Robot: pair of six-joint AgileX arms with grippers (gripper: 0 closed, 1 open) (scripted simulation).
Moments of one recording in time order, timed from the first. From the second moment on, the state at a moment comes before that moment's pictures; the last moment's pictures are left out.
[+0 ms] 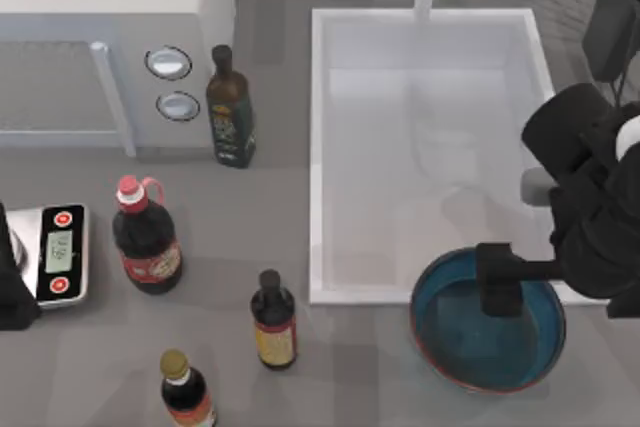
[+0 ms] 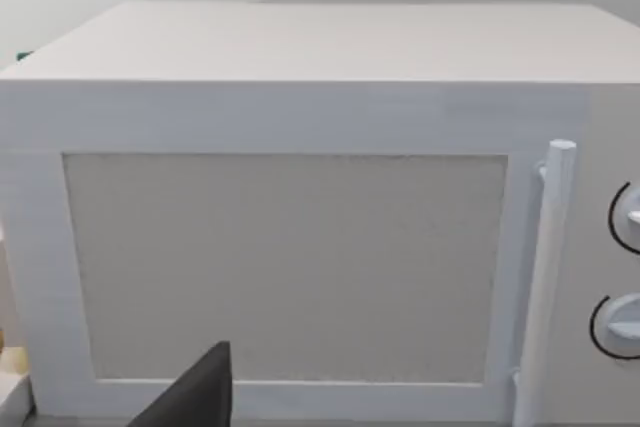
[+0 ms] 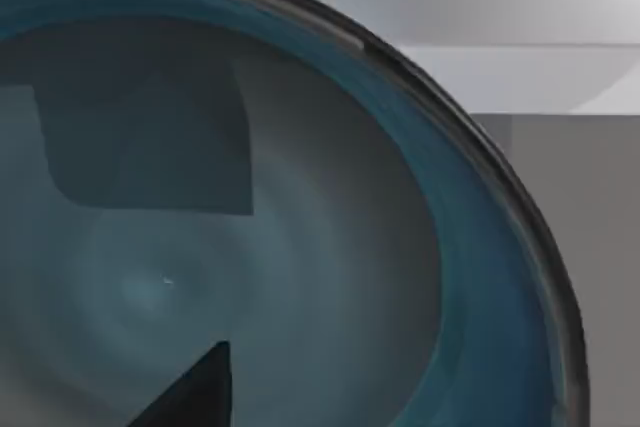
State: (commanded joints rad) left arm 0.00 0.00 0.00 0.00 0.00 0.00; right arm 0.48 1.62 0.93 -0.79 0.04 0.49
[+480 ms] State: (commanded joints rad) left arm 0.00 0.00 0.00 0.00 0.00 0.00; right arm 0.48 1.66 0.87 -0.70 0.04 0.49
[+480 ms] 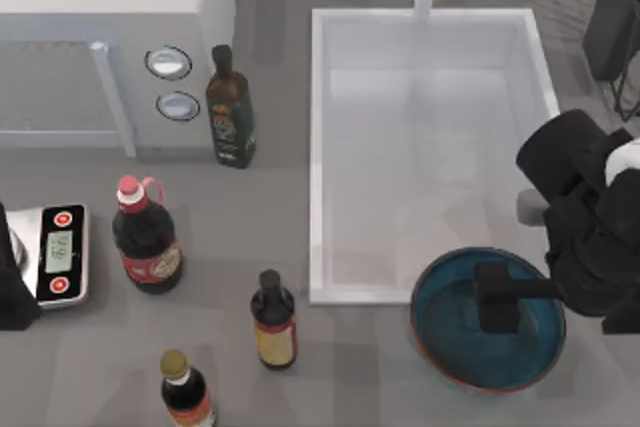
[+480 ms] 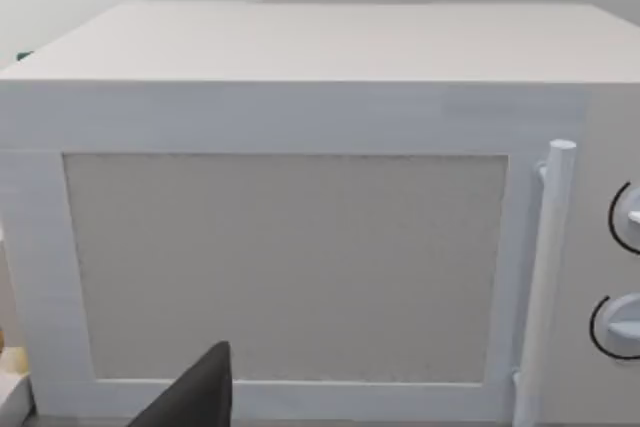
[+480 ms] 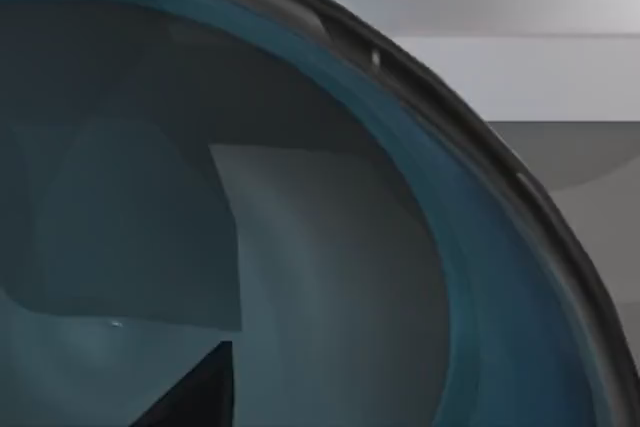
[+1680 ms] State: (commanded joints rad) left arm 0.00 0.00 0.00 0.00 0.00 0.00; right arm 0.48 1.66 0.87 -0.70 0.04 0.49
